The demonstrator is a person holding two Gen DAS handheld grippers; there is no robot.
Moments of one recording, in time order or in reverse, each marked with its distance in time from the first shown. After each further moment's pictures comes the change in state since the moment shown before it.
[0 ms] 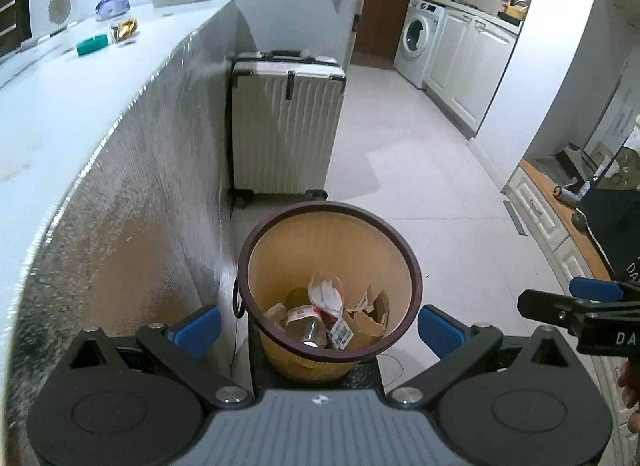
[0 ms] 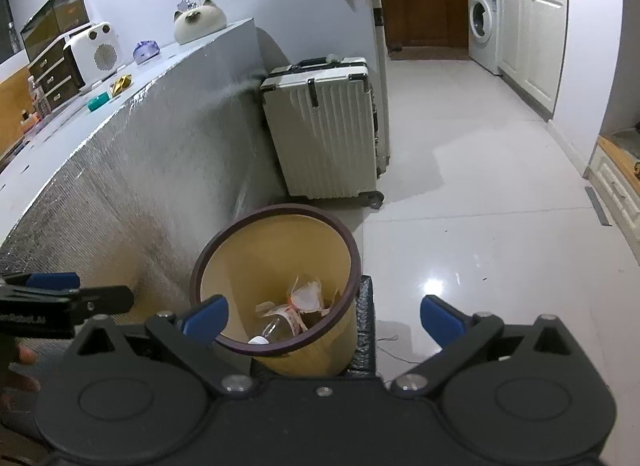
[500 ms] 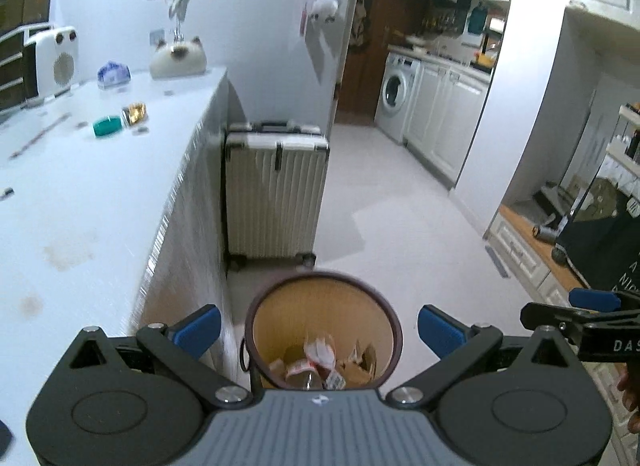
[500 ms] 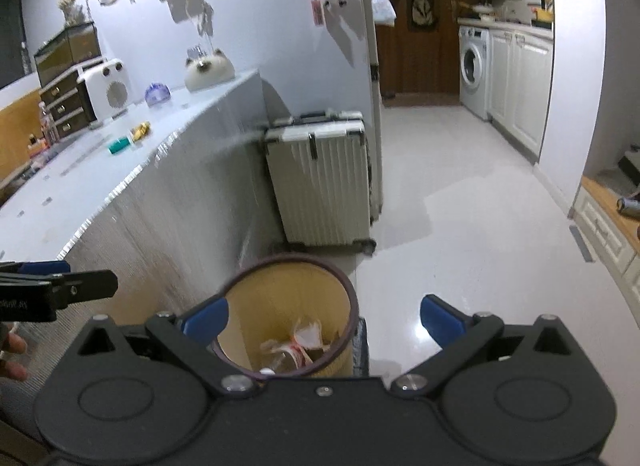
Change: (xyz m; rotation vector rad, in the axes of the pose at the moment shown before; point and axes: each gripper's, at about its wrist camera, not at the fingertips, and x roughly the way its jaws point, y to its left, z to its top) left arm -0.074 0.007 0.018 0.040 -0.197 -0.036; right arm -0.069 0.022 0.013 -0.022 -0.152 -0.022
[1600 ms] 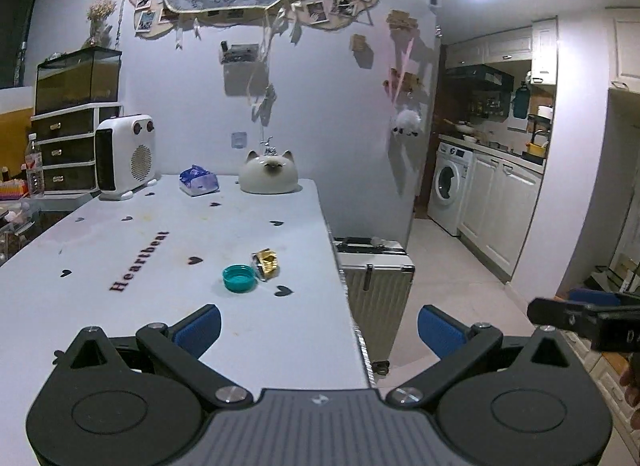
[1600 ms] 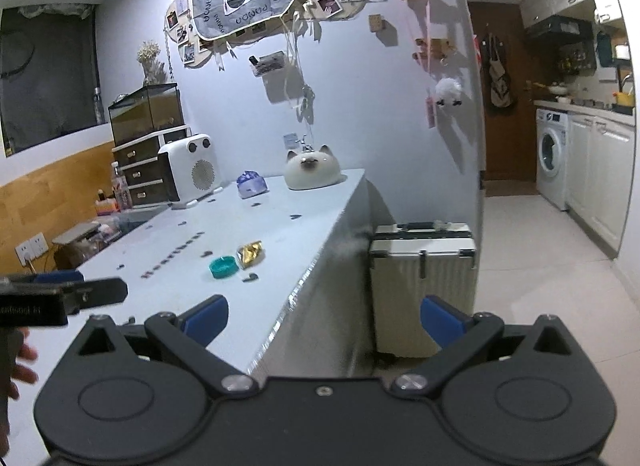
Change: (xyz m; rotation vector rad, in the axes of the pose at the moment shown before) left arm -0.045 0.153 0.117 -0.022 -0.247 0.139; right arm 0.052 0.154 0.140 -0.070 -0.228 0.201
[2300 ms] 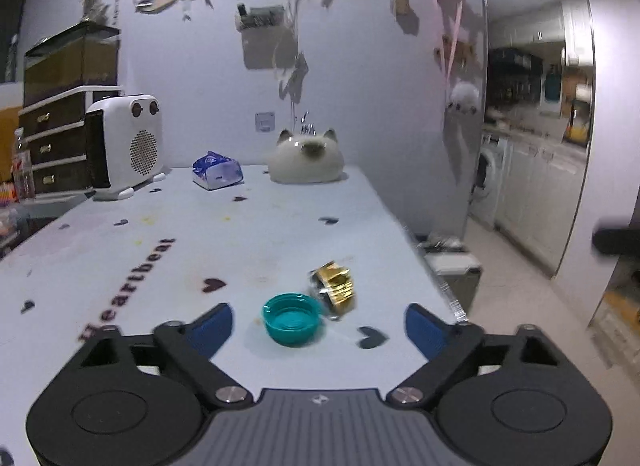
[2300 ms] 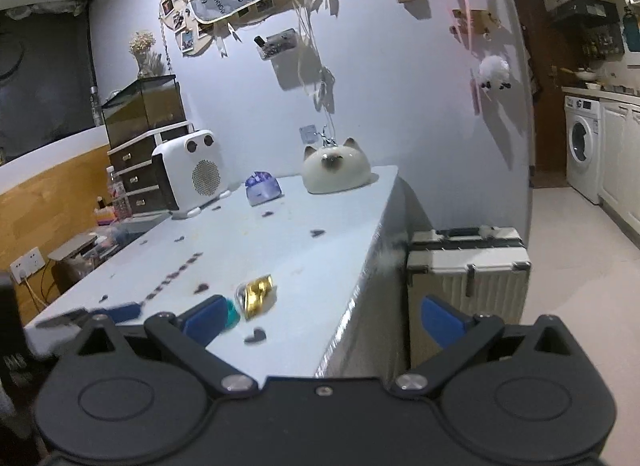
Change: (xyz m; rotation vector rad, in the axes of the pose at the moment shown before) left arm 0.187 0.072 0.008 0.061 0.018 0.078; right arm 0.161 0.019 0.044 0.016 0.017 0.069
